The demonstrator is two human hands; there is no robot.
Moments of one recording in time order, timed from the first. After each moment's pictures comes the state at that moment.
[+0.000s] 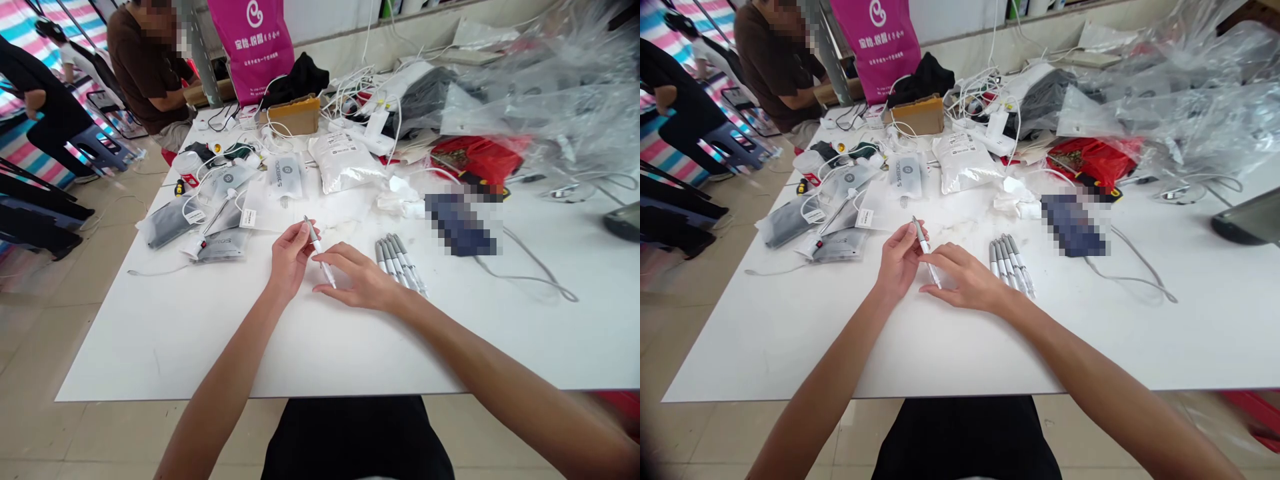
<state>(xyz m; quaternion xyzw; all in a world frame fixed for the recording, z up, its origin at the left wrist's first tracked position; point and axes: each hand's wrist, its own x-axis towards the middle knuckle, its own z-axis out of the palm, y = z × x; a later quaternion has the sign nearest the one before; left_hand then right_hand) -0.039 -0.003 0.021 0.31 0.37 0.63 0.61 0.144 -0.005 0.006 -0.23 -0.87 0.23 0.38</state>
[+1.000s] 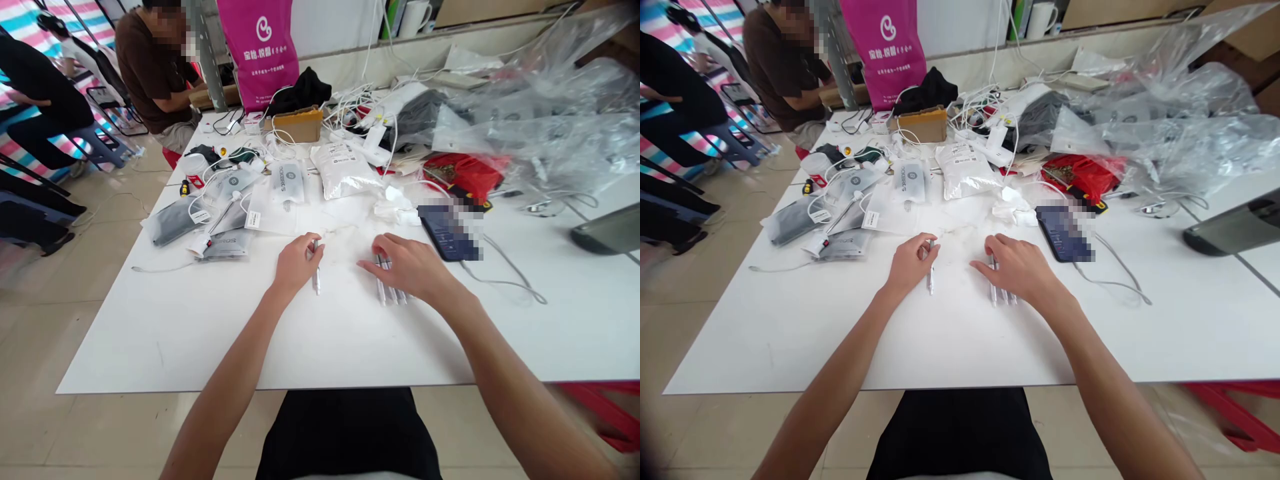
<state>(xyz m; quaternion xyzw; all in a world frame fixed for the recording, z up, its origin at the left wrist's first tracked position) -0.050 0.001 -0.003 0.65 0.55 0.44 0.27 0.210 0.003 0.032 -0.52 -0.84 0.03 0.13</state>
